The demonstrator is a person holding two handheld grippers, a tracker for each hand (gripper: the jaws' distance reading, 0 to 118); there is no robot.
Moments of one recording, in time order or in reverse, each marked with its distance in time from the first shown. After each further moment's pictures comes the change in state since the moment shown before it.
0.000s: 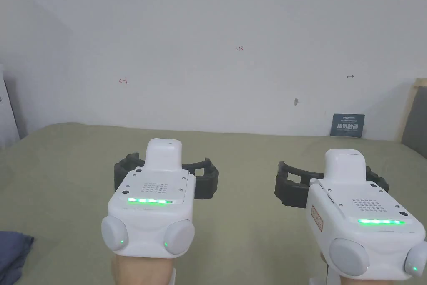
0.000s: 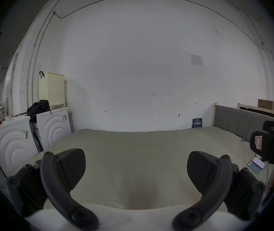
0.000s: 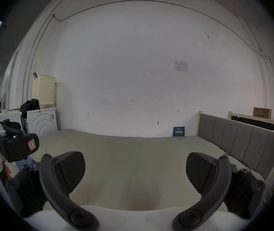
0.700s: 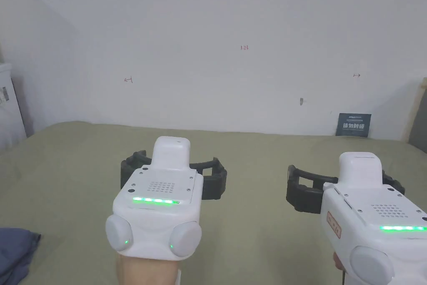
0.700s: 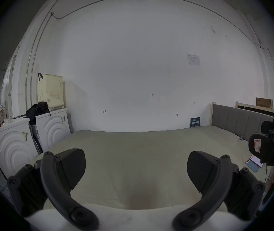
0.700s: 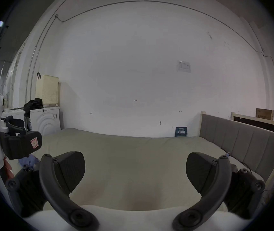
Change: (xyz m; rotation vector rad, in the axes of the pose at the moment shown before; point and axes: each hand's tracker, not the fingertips) left arm -0.001 0.006 0.010 0.000 -0.017 -0.012; right arm 0.009 0.002 0.011 -0.014 0.028 0.008
